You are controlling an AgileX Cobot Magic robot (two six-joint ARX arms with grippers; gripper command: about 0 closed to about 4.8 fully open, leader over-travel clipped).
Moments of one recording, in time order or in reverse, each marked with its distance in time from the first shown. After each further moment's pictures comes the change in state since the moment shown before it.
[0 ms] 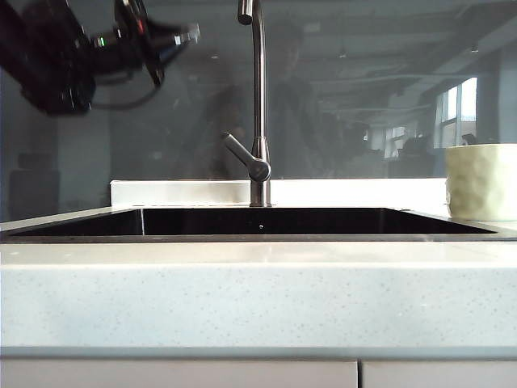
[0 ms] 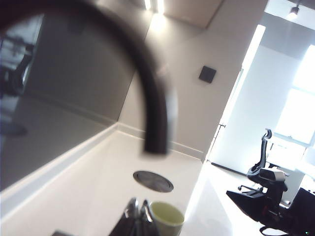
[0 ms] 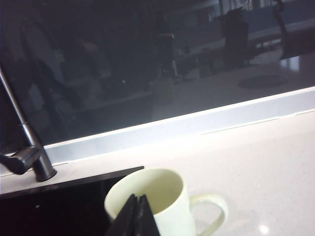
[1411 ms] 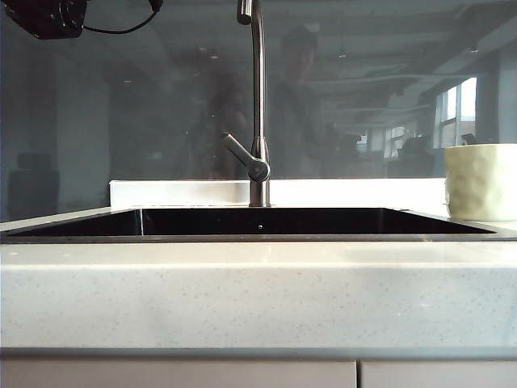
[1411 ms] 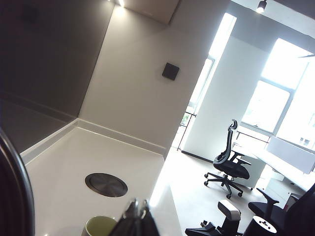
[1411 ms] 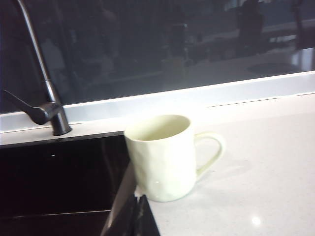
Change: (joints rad) left arm -0.026 -0.210 0.000 0.000 0.061 -0.245; right arm -0.002 -0.764 -0.169 -0.630 -0.064 -0.077
